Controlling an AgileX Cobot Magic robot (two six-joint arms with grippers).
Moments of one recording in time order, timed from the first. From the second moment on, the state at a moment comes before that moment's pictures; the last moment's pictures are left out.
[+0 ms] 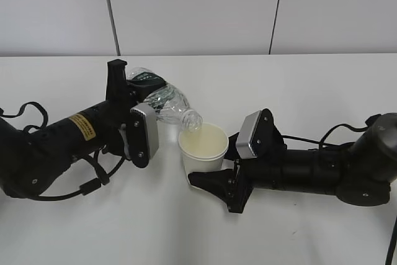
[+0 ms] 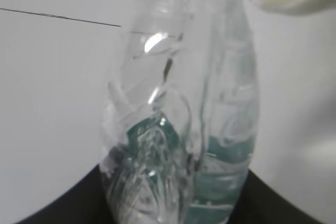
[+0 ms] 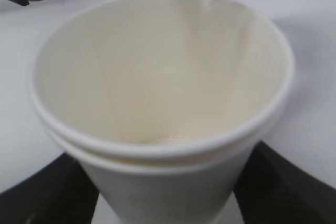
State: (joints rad) left arm -0.42 2.03 -0.74 0.34 -1.10 1.30; right arm 0.26 2.20 -0.81 -0.94 -1.08 0.19
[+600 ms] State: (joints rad) left arm -0.42 2.03 -0.77 0.34 -1.10 1.38; right arm 0.26 2.20 -0.81 -0.91 -1.03 0.18
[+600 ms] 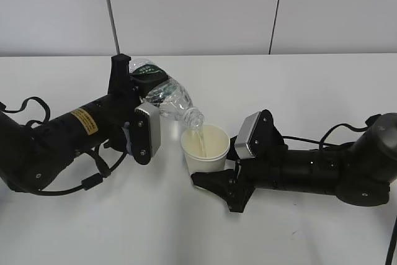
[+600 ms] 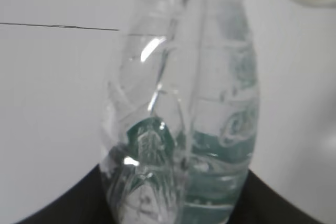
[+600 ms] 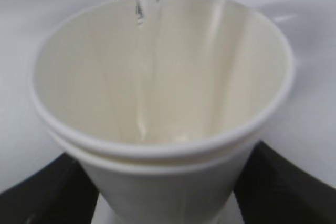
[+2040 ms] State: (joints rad) left arm -0.42 2.03 -0.77 0.34 -1.11 1.48; right arm 0.26 2.20 -0.81 -0.98 -1.03 0.17
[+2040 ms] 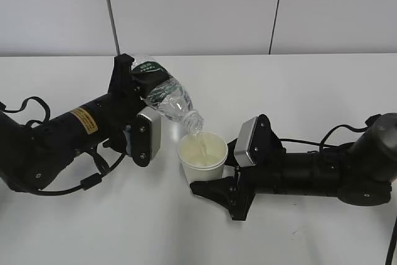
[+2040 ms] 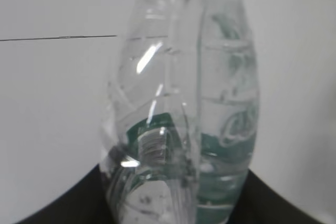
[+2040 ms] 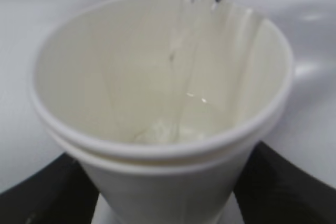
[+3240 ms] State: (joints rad) left arm -0.43 2.03 -0.77 0.34 -1.12 1.15; right arm 0.26 2.20 -0.81 -0.95 -1.03 0.17
